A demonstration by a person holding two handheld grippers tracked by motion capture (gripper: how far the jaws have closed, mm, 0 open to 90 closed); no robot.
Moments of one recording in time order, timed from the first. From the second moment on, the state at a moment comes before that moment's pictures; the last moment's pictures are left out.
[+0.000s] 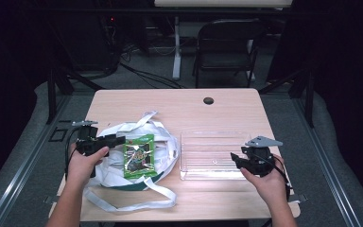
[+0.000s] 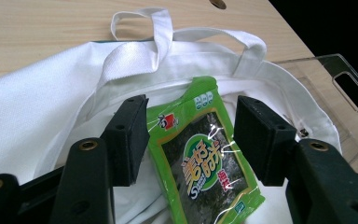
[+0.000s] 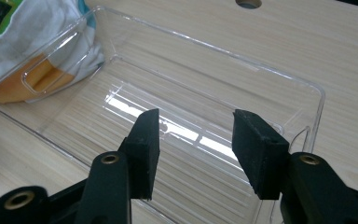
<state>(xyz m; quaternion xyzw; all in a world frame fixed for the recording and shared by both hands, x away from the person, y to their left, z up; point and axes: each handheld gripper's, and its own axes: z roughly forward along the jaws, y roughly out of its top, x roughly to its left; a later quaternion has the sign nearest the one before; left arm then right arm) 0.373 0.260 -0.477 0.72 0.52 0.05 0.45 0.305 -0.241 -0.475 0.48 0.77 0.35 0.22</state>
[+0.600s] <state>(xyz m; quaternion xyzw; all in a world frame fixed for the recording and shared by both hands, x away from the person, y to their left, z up) 0.372 0.255 -0.482 0.74 0.54 0.03 0.41 0.312 -0.236 -0.481 0.49 0.78 0.33 0.20</state>
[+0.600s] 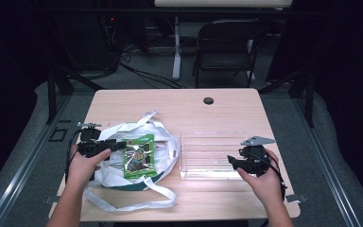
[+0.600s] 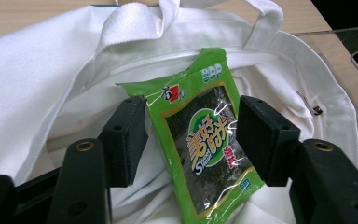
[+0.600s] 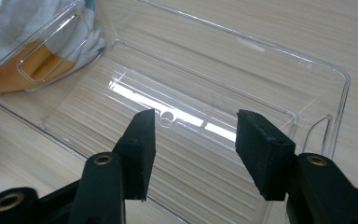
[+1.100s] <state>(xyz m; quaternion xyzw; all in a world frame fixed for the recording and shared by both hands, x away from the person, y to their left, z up) 0.378 0.249 -0.494 0.74 0.56 0.00 0.38 0.310 -0.236 -0.480 0.49 0.78 0.34 0.20</state>
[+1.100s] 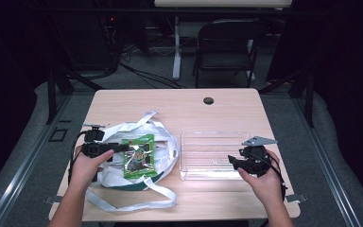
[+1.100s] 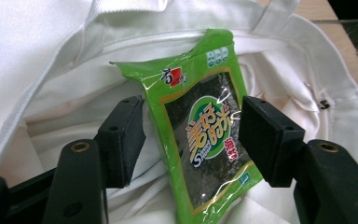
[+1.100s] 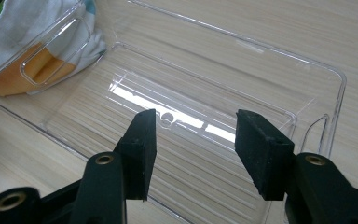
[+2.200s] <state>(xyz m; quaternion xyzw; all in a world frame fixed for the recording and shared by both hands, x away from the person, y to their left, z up) 0.404 0.229 -0.533 0.74 0.57 -0.06 0.36 0.296 -0.247 -0.482 0.51 0.77 0.34 0.20</state>
